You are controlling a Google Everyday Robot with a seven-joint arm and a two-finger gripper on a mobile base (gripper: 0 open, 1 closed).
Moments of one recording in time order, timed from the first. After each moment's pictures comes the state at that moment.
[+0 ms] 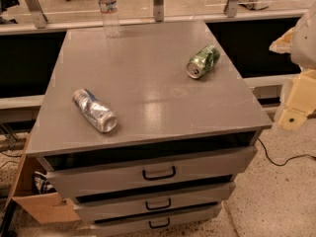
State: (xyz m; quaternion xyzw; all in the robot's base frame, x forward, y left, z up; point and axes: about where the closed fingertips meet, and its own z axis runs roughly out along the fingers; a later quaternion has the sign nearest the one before) arm 0.438 -0.217 0.976 -0.60 0.78 -0.03 0.16
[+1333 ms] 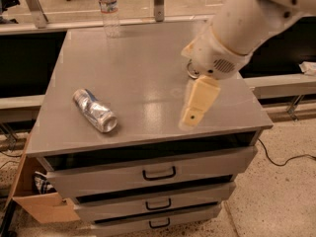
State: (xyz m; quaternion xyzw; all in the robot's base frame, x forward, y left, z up) arm 0.484 -0.067 0.938 -0.67 0.71 0.05 0.23
